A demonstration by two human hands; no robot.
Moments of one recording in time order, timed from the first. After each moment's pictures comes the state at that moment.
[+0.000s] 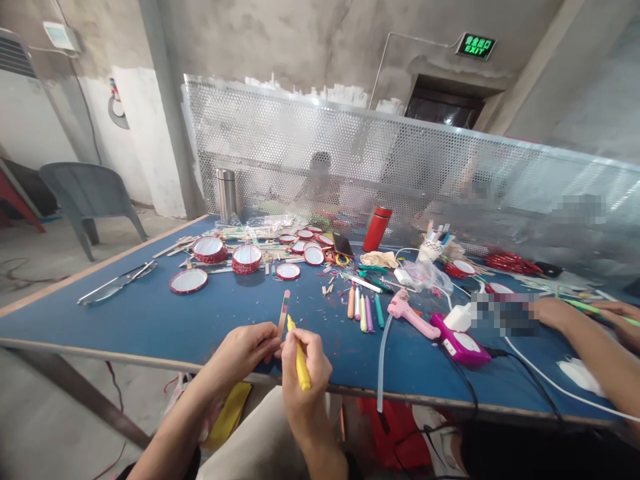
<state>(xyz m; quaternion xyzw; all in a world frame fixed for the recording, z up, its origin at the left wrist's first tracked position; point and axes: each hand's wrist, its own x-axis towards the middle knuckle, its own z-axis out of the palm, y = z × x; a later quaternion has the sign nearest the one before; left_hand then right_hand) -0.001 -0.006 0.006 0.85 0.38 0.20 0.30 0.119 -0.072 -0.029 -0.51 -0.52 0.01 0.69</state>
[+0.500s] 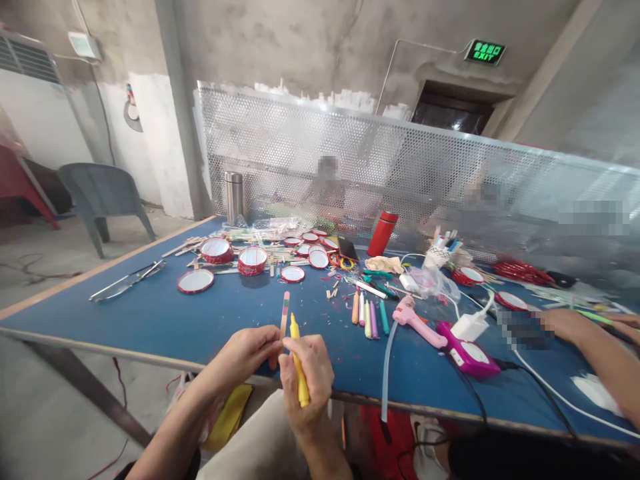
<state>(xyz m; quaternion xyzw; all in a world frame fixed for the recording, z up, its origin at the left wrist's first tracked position) -0.004 -0.005 0.008 0.85 0.34 0.22 0.35 0.127 -0.078 -0.018 -0.43 -0.64 -0.09 0.64</state>
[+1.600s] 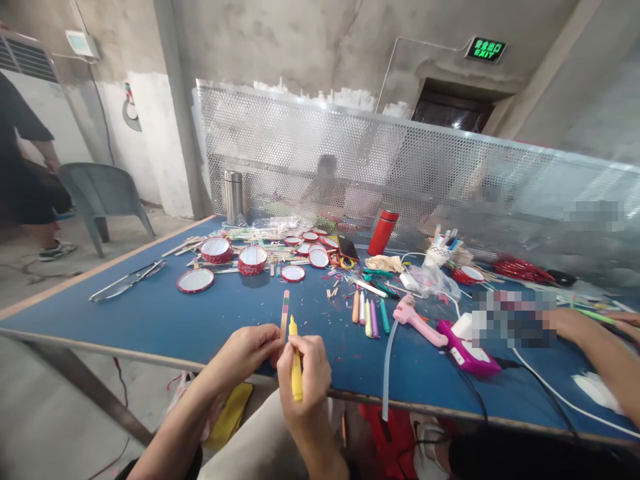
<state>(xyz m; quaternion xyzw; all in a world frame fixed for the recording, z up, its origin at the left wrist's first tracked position) -0.002 -0.005 0.010 0.84 0.36 0.22 0.34 0.121 -0.070 -0.023 -0.46 -0.60 -0.16 0.63</state>
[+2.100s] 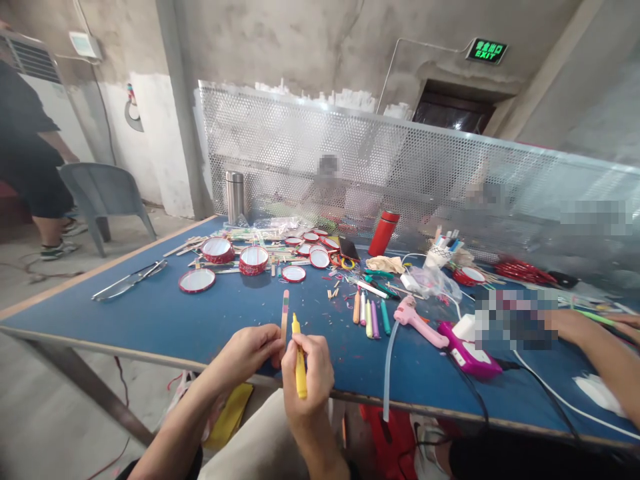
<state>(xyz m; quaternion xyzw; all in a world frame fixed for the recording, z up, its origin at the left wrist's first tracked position) -0.002 -0.006 0.012 0.84 0.36 0.22 0.35 0.121 -0.070 -0.024 -0.47 -0.59 -0.16 0.64</state>
